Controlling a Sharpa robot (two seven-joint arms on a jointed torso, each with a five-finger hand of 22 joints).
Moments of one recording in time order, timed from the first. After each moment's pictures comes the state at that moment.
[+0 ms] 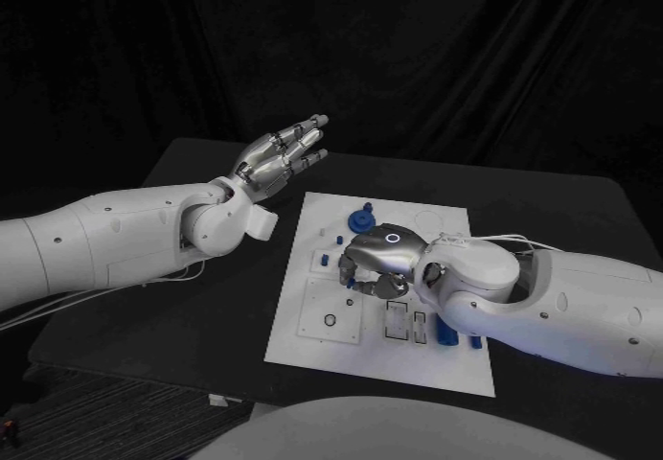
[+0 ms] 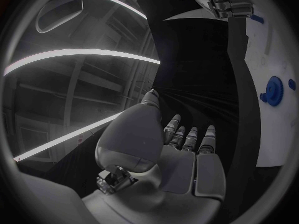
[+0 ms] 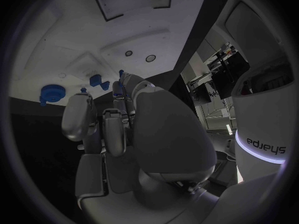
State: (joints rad) left arm 1.26 -0.85 -0.22 1.38 -0.01 0.06 0.66; left_hand 1.38 0.13 -0.19 0.28 0.37 0.31 0.07 0.03 0.04 0.00 0.03 0.00 0.00 0.00 0.11 0.00 0.00 0.17 0.01 0.24 0.01 0.02; right arm 1.24 -0.61 -0.25 1.68 -1.73 -0.22 -0.10; right_hand 1.59 -0.14 0.37 0.12 0.27 1.13 0.13 0.10 0.09 1.23 0.08 0.09 0.07 1.47 0.00 1.50 1.31 0.09 1.42 0.10 1.18 1.31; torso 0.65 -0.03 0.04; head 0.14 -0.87
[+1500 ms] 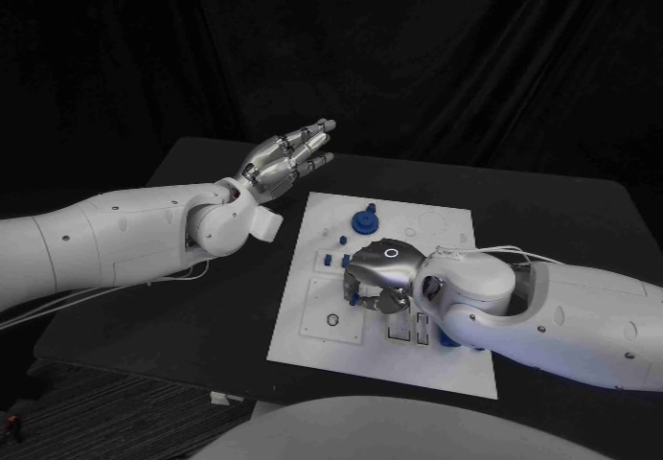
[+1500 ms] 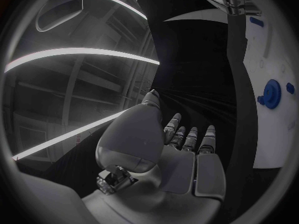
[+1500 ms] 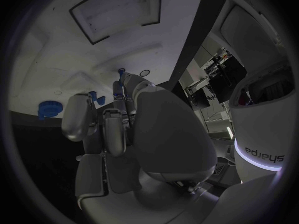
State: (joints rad) left arm 1.25 -0.85 -0.22 1.38 -0.01 0.07 0.64; left_hand 1.39 0.13 -0.19 0.28 0.38 0.33 0.08 0.04 0.04 0.00 0.03 0.00 0.00 0.00 0.11 0.00 0.00 0.17 0.01 0.24 0.01 0.02; right arm 1.20 -0.60 -0.25 1.67 -1.76 -0.15 -0.11; right_hand 1.58 -0.15 0.38 0.12 0.26 1.13 0.13 0.10 0.09 1.23 0.08 0.08 0.07 1.47 0.00 1.50 1.31 0.09 1.42 0.10 1.19 1.31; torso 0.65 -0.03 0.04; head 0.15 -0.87
